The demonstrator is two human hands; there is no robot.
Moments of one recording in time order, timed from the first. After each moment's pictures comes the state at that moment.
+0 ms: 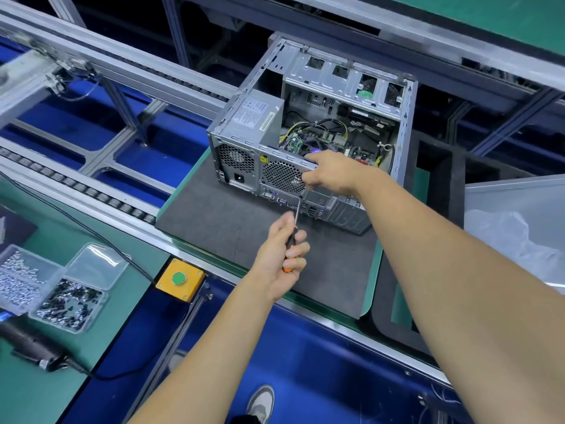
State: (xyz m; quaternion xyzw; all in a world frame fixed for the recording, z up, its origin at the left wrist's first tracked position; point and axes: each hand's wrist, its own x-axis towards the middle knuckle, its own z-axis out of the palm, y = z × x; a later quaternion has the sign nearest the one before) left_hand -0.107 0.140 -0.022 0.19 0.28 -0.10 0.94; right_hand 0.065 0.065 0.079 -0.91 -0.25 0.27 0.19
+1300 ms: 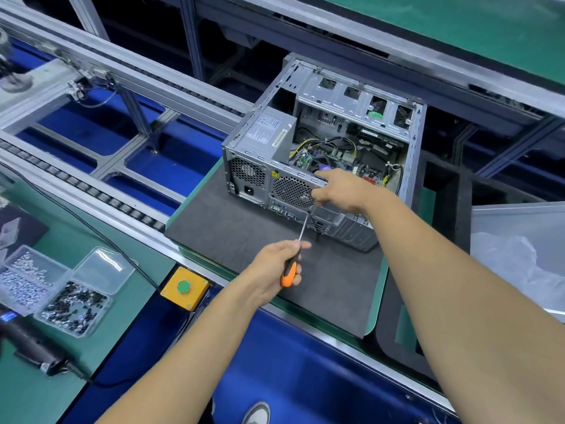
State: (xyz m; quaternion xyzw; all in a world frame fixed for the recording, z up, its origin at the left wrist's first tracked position) left_hand -0.110 0.160 -0.017 0.44 0.31 -0.12 0.83; right_hand 0.067 0.067 0.077 -0.92 -0.27 0.27 0.13
